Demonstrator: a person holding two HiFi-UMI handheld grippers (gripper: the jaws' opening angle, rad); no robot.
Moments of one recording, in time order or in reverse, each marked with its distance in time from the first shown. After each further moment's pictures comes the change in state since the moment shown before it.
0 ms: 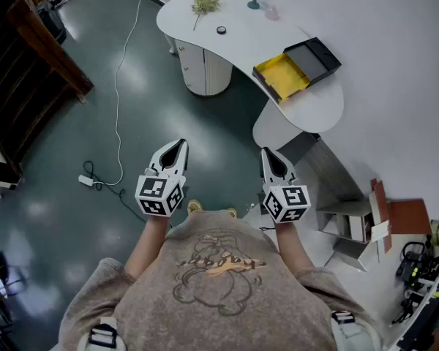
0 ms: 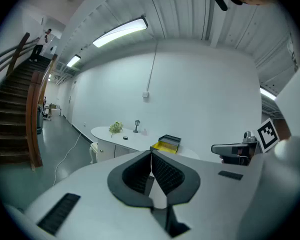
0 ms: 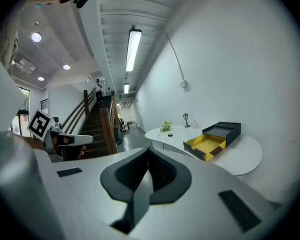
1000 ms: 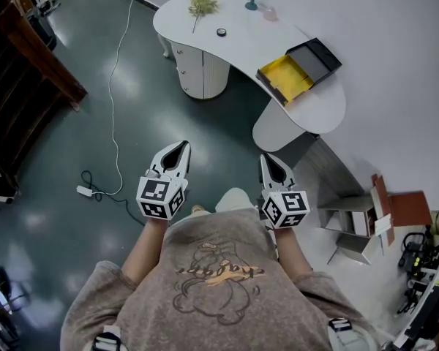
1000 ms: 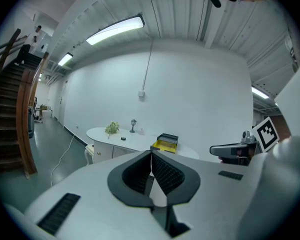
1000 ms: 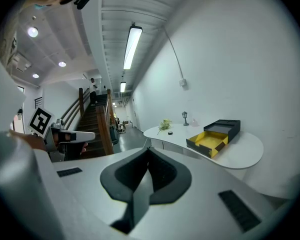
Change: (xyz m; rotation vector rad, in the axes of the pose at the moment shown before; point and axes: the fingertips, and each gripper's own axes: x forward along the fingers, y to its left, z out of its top) left arm 0.010 0.043 0.004 0.047 0.004 -0.087; right arm 0.031 0.036 -0.015 0.005 -0.003 -0.058
